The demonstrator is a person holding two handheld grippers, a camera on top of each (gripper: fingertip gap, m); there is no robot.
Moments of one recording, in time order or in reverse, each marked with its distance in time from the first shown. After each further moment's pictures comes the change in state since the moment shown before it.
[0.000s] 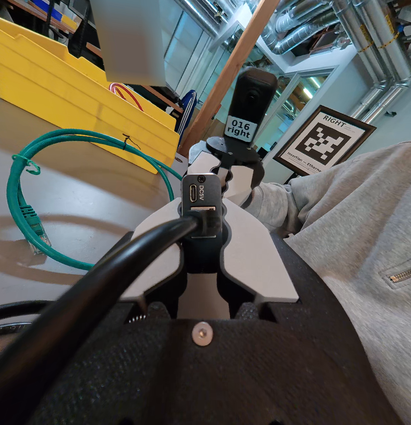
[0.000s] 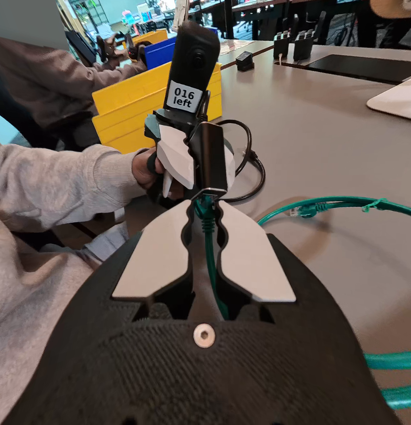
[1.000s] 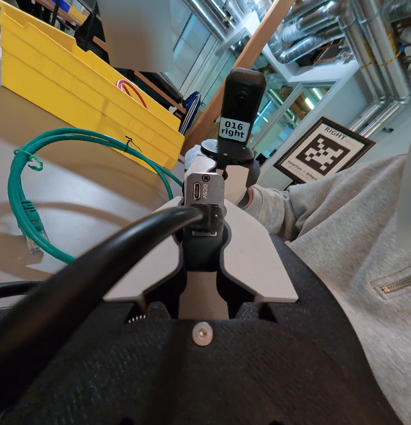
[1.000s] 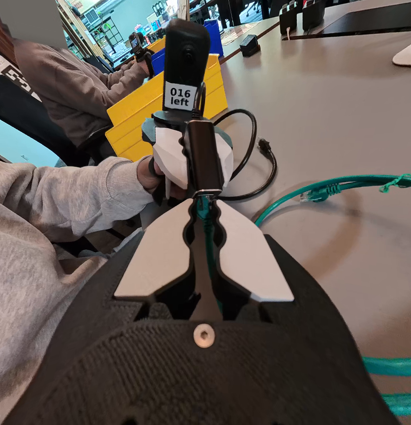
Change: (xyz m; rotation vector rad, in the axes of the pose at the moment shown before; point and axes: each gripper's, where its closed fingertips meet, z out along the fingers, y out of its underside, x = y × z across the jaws) left arm -0.006 -0.002 0.005 0.011 -0.015 -0.066; right arm 0.009 0.004 -0.003 -0.018 -0.058 0.155
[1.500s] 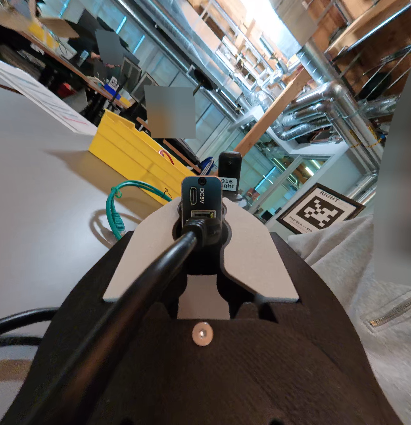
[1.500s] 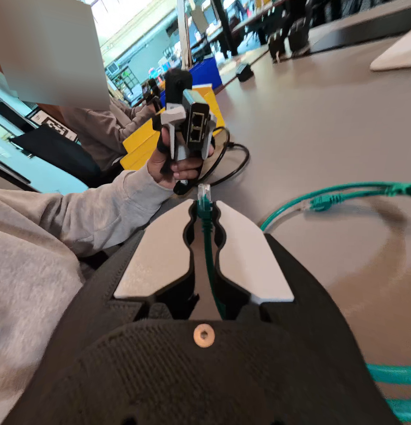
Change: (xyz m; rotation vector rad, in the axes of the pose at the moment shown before) left arm -0.018 -0.050 -0.070 0.286 -0.072 -0.045; right arm 0.016 -0.008 -0.021 0.088 -0.046 0.137
